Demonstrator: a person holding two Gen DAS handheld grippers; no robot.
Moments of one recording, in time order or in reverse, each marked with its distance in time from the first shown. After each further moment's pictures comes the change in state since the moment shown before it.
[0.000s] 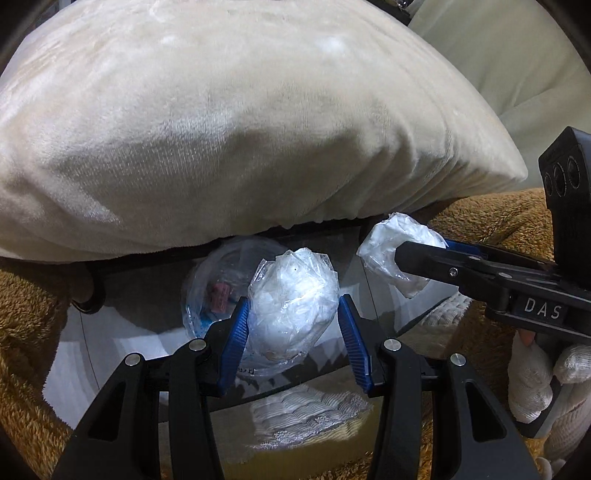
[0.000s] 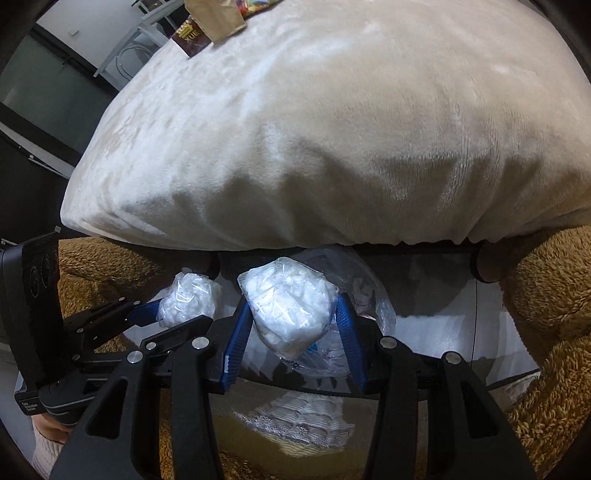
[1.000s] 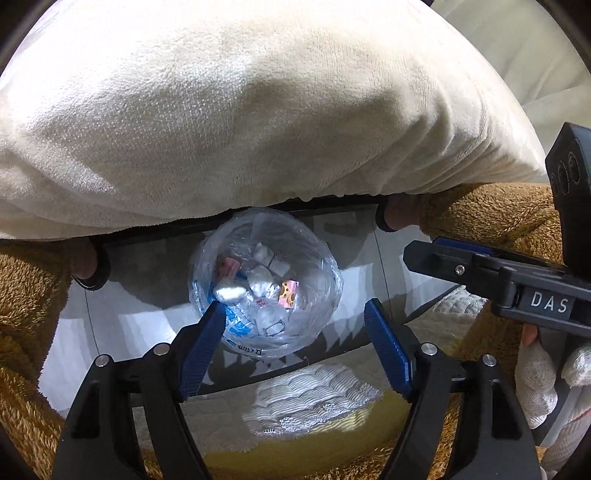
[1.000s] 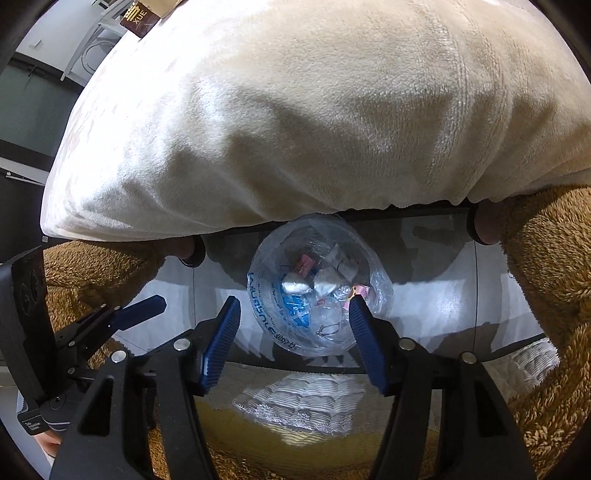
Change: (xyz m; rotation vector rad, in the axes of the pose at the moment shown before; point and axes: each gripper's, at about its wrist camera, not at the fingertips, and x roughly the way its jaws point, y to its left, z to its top) left arm 0.016 0.008 -0.001 -0.043 0.087 0.033; right arm 0.024 -0.014 0.002 0.088 0.099 -0.034
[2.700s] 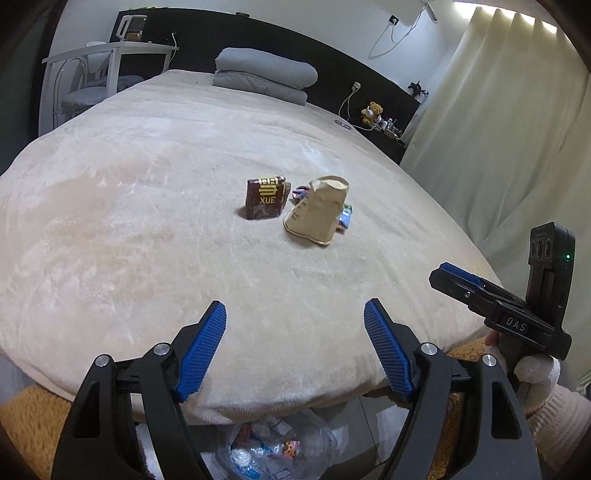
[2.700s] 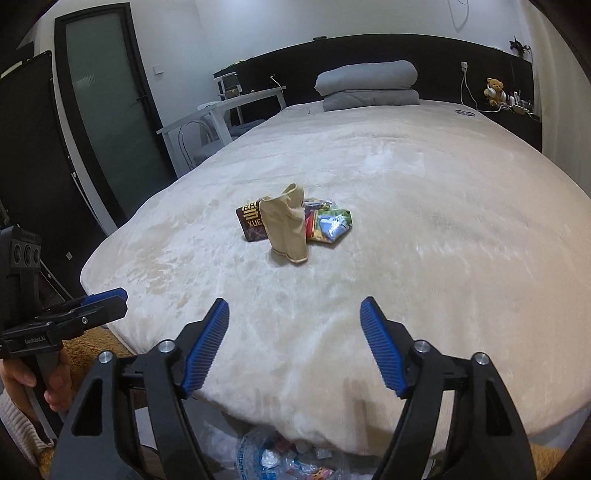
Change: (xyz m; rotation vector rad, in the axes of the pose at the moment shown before) left arm -0.177 0.053 0.075 -0.013 -0.645 -0.066; right arm -0.134 0.067 0.101 -0.405 -0.638 0.052
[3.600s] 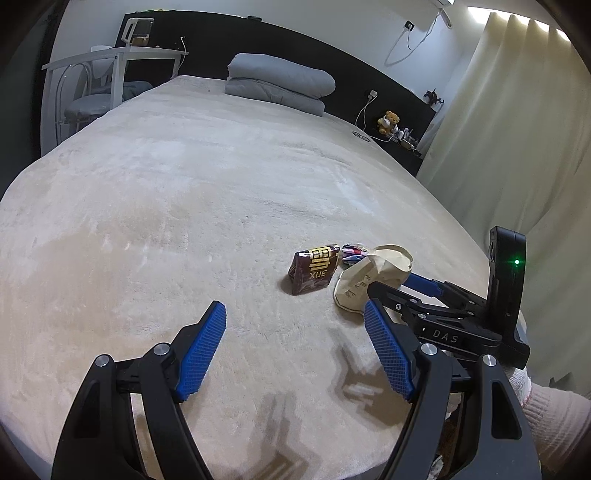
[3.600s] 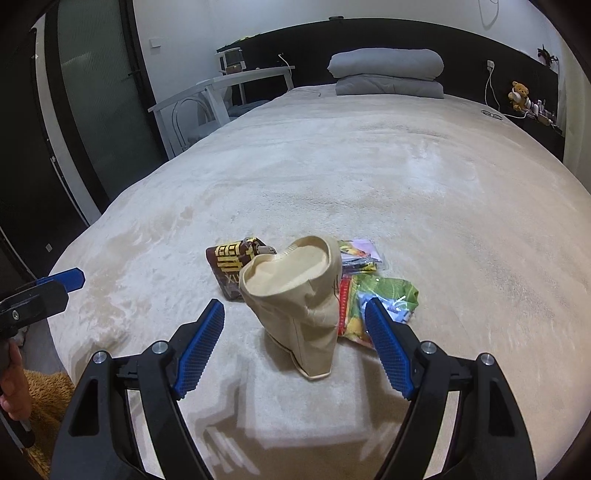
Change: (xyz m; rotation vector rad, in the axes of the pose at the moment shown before) left arm 0.044 0.052 0.082 -0.009 -0.009 0.039; right arm 0.154 0.011 0.071 -0.067 0.073 -0.007
